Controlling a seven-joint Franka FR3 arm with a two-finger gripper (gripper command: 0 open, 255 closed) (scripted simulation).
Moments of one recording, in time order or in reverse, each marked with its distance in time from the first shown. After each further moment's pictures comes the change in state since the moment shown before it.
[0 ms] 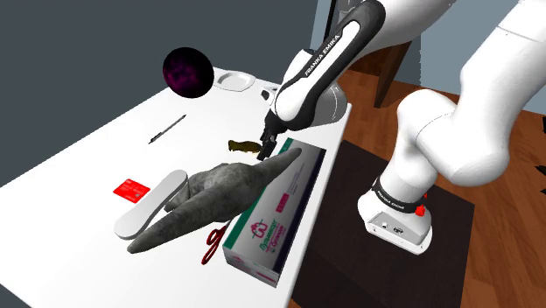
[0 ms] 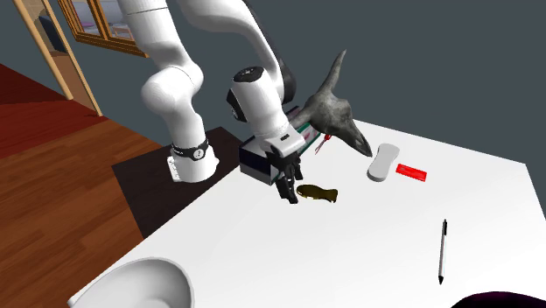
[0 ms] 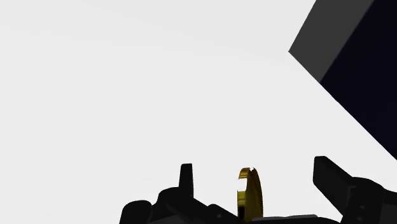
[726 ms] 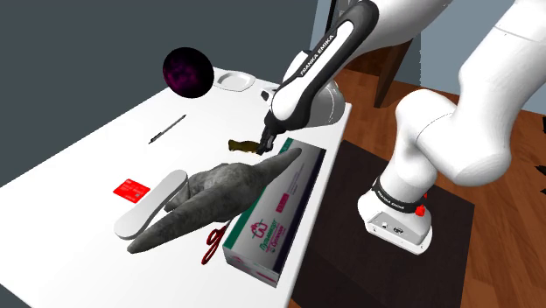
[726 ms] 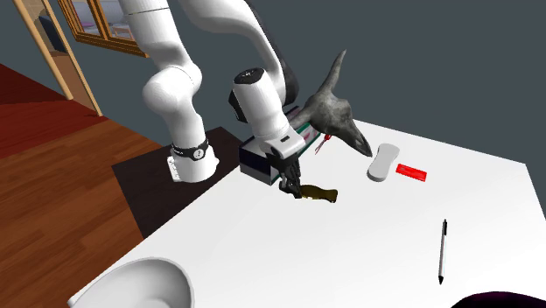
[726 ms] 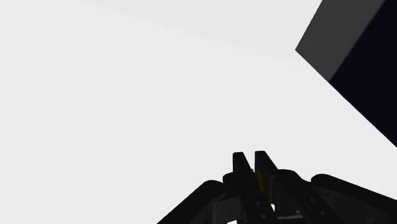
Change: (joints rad) arm 0.049 0.020 -0.037 0.012 0.064 0.016 -0.050
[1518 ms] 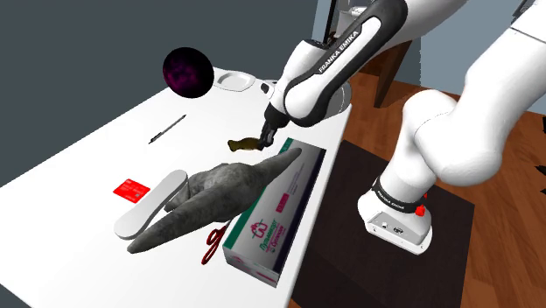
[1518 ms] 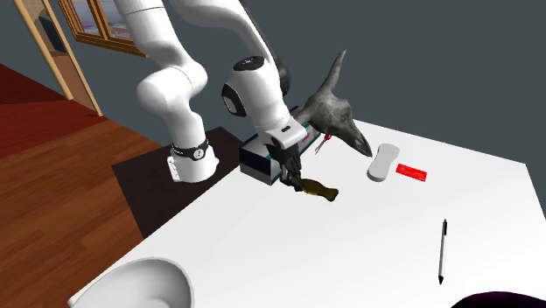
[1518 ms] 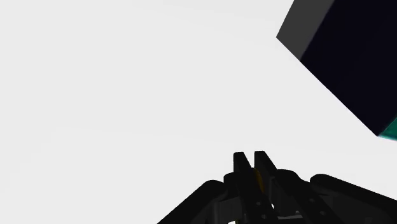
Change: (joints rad) arm -0.225 -0.093 0.173 -0.026 -0.262 -0.081 0.217
